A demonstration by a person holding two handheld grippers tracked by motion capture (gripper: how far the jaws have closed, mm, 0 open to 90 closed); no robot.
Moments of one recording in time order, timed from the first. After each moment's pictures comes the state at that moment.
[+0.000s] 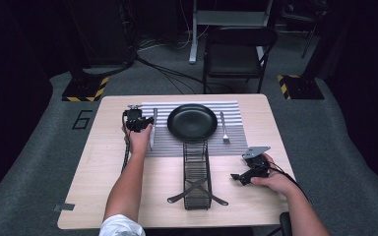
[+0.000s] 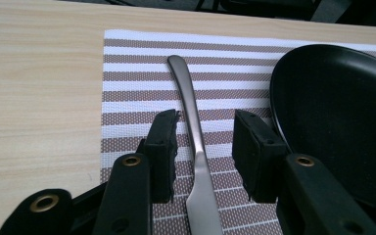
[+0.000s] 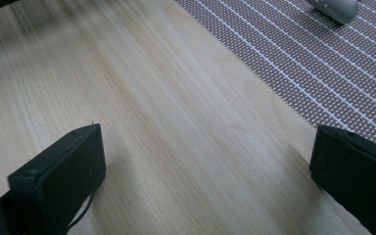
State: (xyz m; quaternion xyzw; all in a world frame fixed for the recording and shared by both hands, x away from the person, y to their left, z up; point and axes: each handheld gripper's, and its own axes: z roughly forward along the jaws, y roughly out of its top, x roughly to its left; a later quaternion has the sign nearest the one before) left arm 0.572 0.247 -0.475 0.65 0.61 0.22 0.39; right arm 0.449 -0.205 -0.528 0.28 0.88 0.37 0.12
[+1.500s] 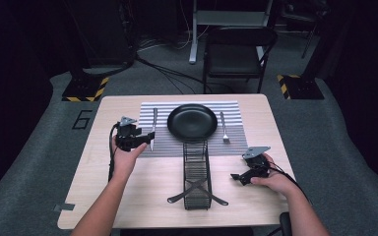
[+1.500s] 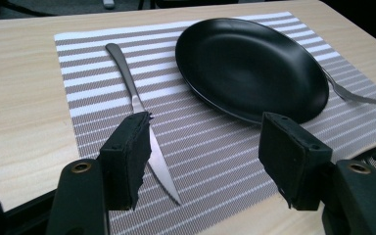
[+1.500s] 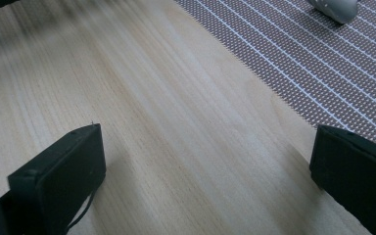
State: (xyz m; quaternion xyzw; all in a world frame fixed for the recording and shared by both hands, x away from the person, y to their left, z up) left arm 0.470 0.251 -0.433 0.72 0.51 0.19 0.43; right arm 0.449 -0.205 -0.528 0.28 0.88 0.37 0.12
